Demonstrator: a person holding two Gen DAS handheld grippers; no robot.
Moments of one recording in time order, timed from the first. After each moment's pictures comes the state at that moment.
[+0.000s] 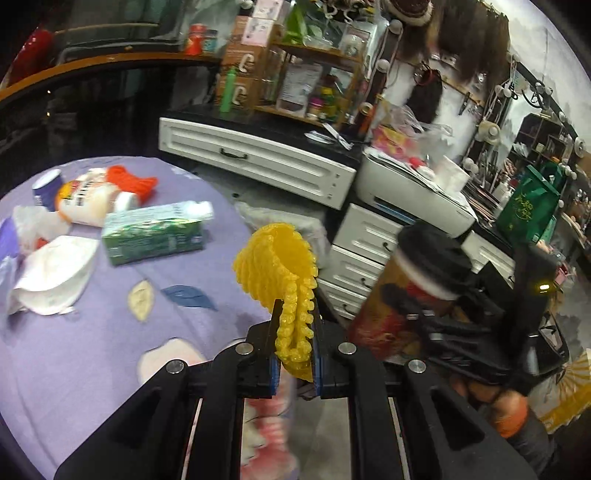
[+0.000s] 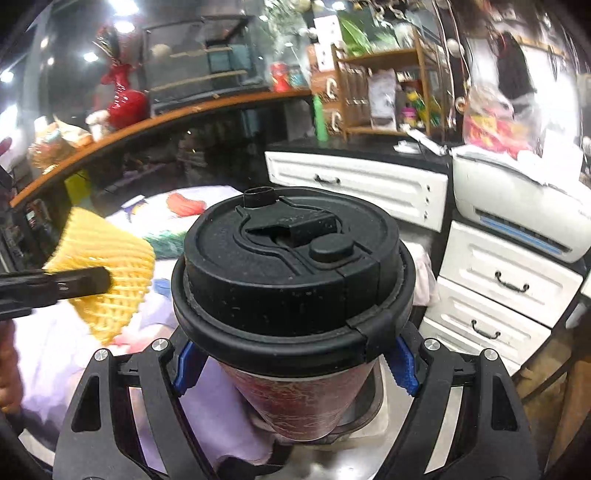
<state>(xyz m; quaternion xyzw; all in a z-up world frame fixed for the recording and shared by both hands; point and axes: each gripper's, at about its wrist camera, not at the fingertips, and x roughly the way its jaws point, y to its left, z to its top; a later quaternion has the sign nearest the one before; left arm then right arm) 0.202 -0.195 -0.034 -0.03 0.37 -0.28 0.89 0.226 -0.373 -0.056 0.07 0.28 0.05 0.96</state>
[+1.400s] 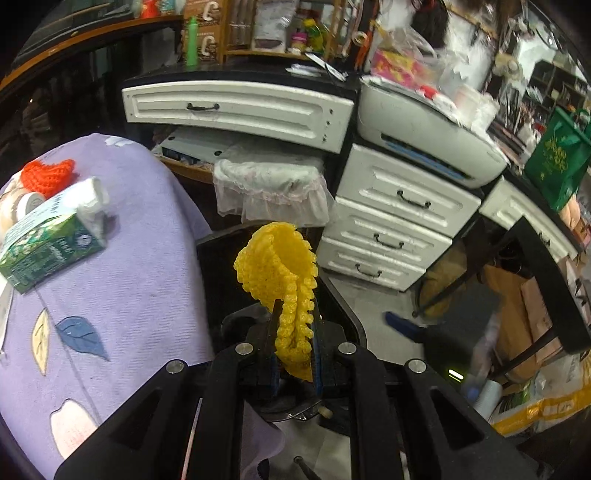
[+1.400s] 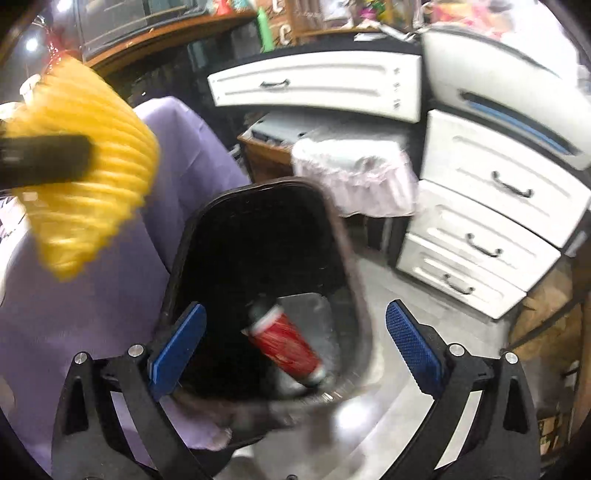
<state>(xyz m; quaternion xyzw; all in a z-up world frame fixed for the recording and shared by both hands) 0.260 -0.295 -0.100 0.06 0.45 -0.27 0.85 0.255 -0.395 -0.180 0.10 0.40 -0.03 0.91</state>
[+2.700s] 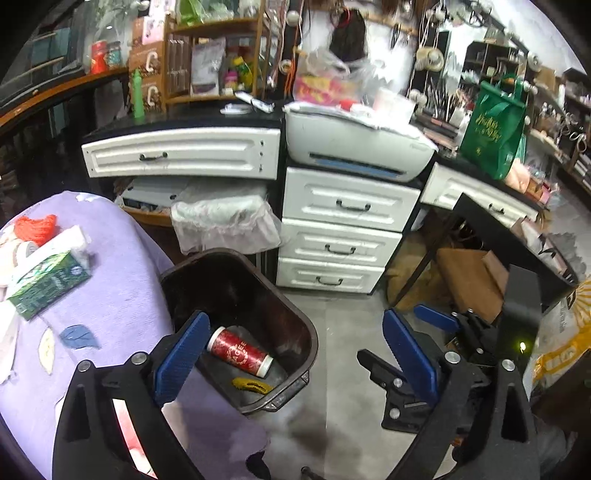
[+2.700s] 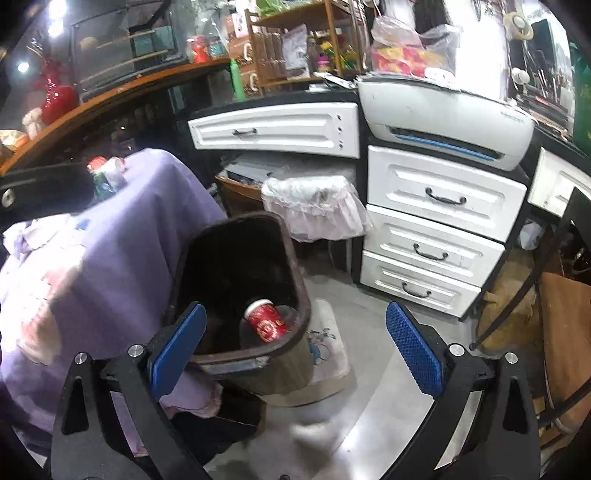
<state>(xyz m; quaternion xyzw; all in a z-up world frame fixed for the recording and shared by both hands) 0.188 -0.288 -0.059 0.09 0.36 -0.36 0.86 0.153 -0.418 -0.119 0.11 0.33 -0.07 0.94</state>
